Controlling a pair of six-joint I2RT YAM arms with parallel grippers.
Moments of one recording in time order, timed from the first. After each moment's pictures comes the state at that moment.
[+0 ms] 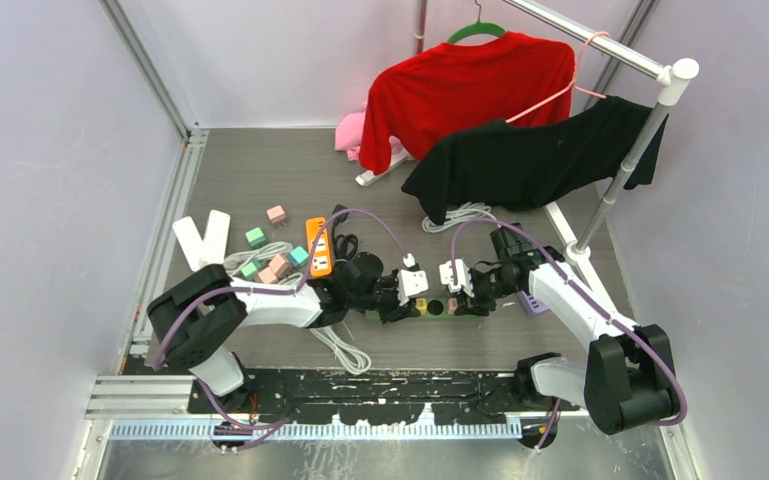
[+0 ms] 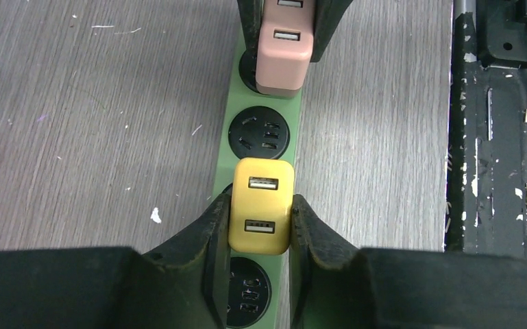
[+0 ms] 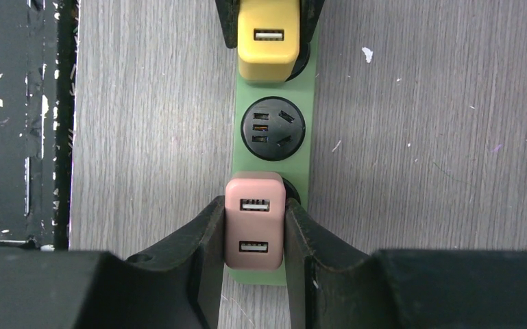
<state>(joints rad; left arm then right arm) -1.01 1.61 0.70 0.43 0.36 0.22 0.25 1.19 0.66 -0.77 -0.78 -1.32</state>
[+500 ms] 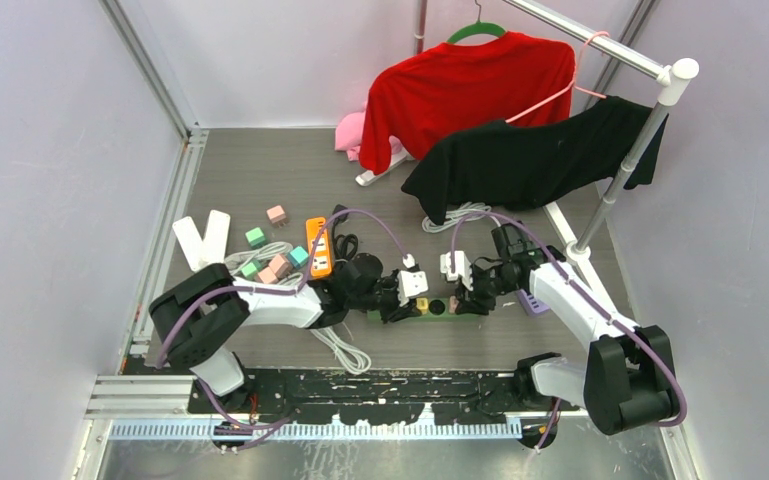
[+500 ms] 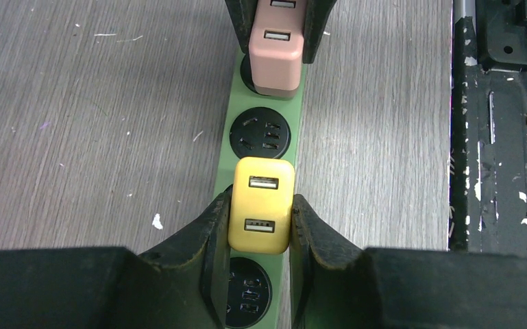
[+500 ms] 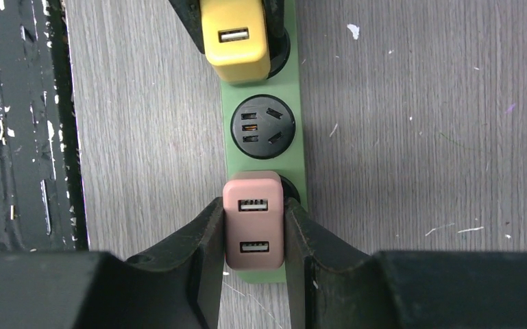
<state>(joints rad) -1.01 1.62 0.70 0.44 0.37 0.23 0.24 1.19 0.67 -0.74 -0.75 -1.14</state>
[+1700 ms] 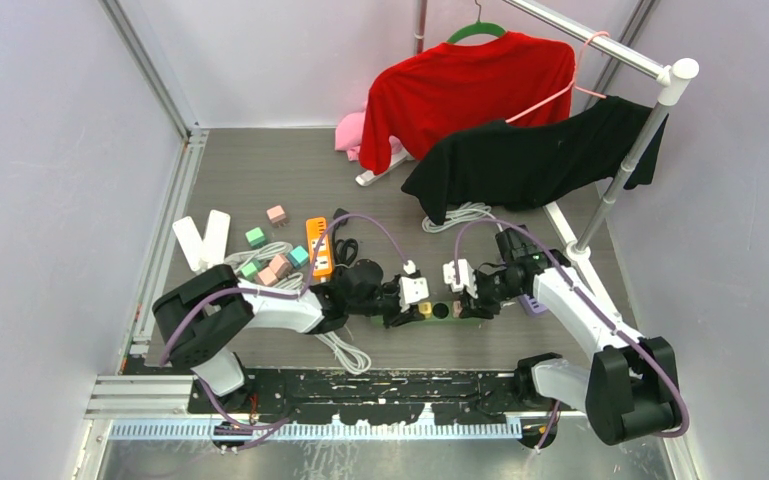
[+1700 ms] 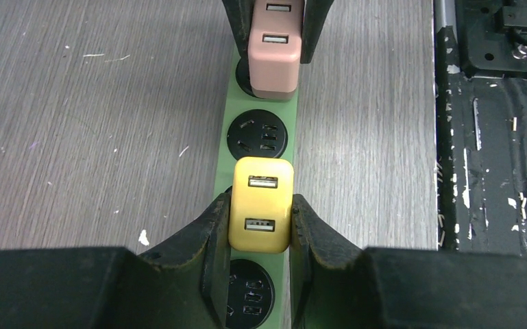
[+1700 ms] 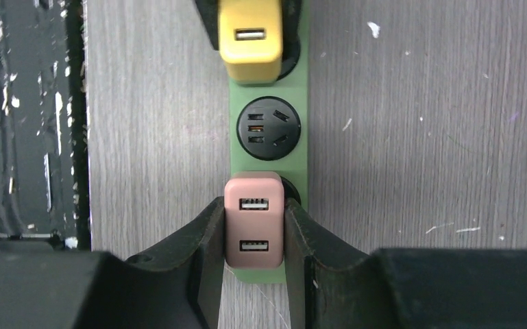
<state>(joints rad) -1.03 1.64 0.66 0.55 0.37 0.23 0.22 1.14 0.66 -0.85 -0.78 -1.34</state>
